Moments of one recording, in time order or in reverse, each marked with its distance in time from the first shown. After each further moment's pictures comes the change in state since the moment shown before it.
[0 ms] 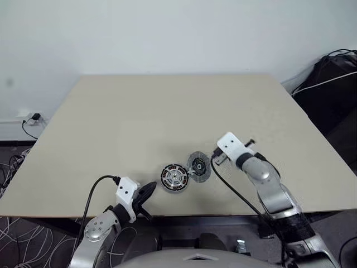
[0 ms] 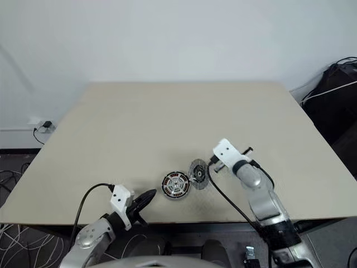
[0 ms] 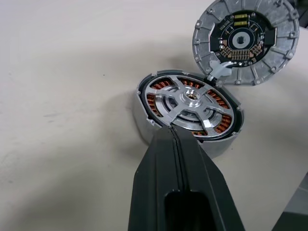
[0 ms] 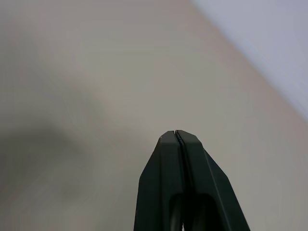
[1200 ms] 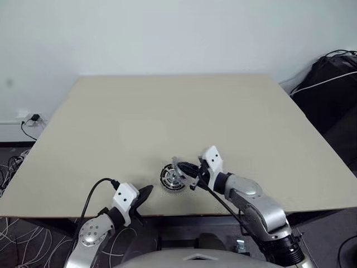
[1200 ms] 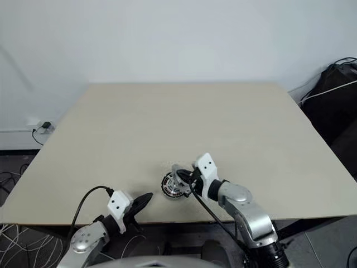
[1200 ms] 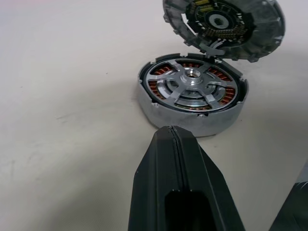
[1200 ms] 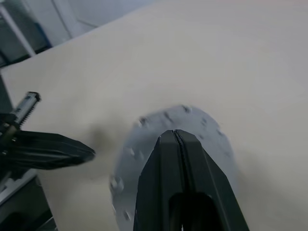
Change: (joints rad) left arm 0.005 0.055 0.002 0.087 0.095 -0.181 -0.023; right arm 0.074 0.200 0.066 -0.228 0.549 0.204 0.274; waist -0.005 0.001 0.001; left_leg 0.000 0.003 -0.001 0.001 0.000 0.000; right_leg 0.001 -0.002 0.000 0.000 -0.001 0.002
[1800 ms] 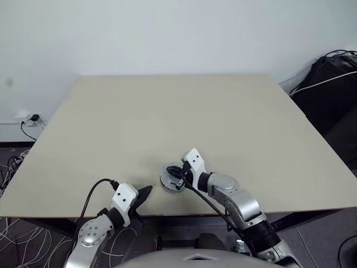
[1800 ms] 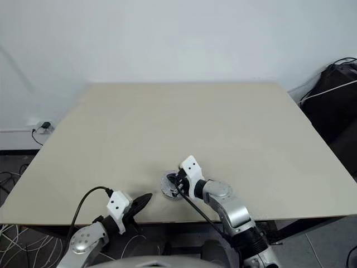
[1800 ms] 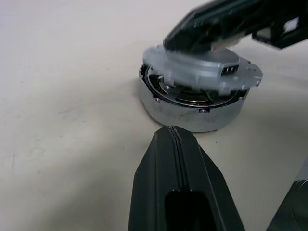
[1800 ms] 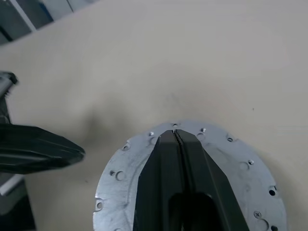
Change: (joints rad) left arm 0.006 0.002 0.003 0.003 -0.004 0.001 0.001; right arm -0.103 0.099 0.101 0.281 -0.091 -0.075 -0.018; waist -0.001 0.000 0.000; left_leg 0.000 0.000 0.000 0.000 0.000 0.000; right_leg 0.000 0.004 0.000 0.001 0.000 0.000
